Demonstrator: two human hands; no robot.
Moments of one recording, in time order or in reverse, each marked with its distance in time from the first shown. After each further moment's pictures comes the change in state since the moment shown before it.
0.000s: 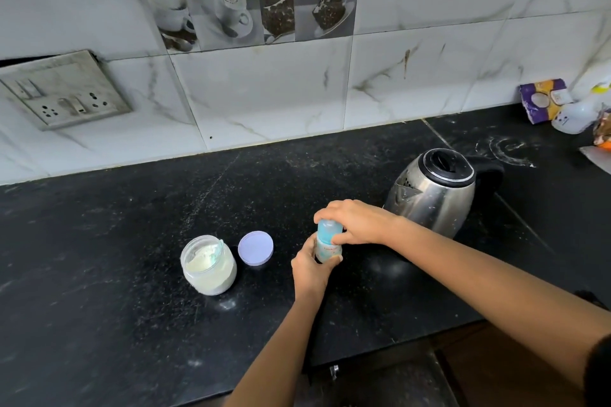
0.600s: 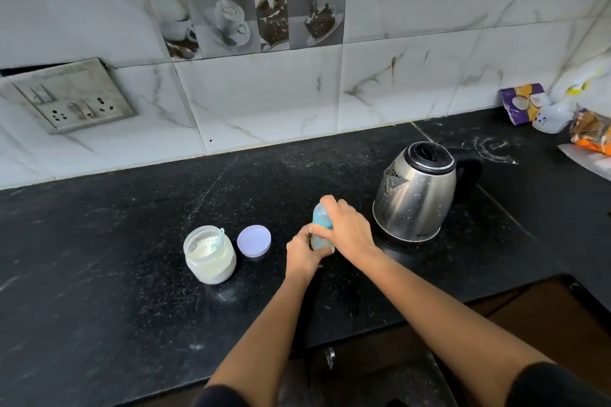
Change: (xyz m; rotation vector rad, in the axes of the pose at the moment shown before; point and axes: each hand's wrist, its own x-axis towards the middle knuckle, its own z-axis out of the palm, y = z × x) left_hand -0.003 0.012 -0.015 0.138 -0.096 0.073; right_hand -0.009 -0.032 0.063 0.077 0.490 0.439
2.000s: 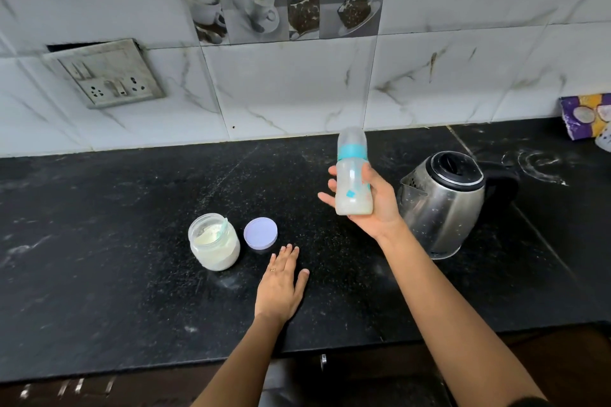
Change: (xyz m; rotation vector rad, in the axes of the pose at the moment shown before) left_hand -0.038 -0.067 -0.014 0.741 0.142 0.198; right_hand 0.042 0.015 -0.054 2.142 -0.449 0.065
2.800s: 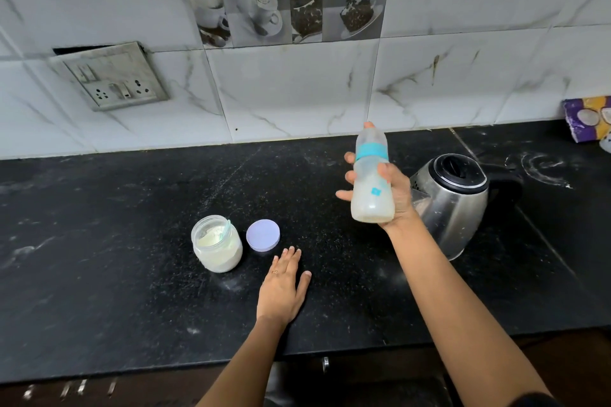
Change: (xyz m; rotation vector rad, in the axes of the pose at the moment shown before) left_hand -0.004 0.010 -0.013 -0.060 0.019 -0.033; right_hand -0.003 -0.026 0.018 -0.002 -0.188 0.001
